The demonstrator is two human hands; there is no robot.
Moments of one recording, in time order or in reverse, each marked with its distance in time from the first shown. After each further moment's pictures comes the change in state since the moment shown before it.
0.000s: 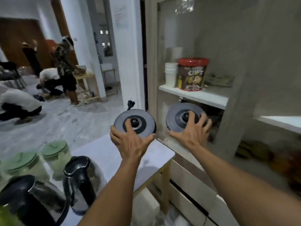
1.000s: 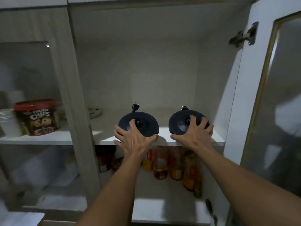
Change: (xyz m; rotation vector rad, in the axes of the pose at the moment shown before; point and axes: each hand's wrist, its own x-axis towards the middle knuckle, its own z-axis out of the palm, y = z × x) left_hand -0.278 0.401 0.082 -0.250 -0.508 0.543; right_hand -0.063 0.326 -0.392 -0.378 0.368 0.599
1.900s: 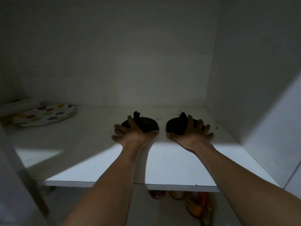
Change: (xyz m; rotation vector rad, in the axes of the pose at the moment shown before) left_hand 0.198 0.024 0.187 0.067 -0.188 -0.086; right_hand 0.219 0.005 0.153 -0.049 -0.204 0.053
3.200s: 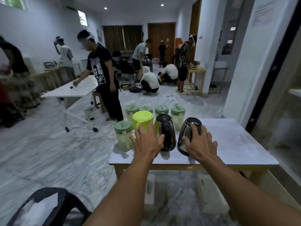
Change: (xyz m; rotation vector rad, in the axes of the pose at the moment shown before) left_hand -0.678 -0.472 -0.445 0.425 0.725 -1.015; right_hand -0.815 -0.260 0.053 0.187 -0.637 -1.480
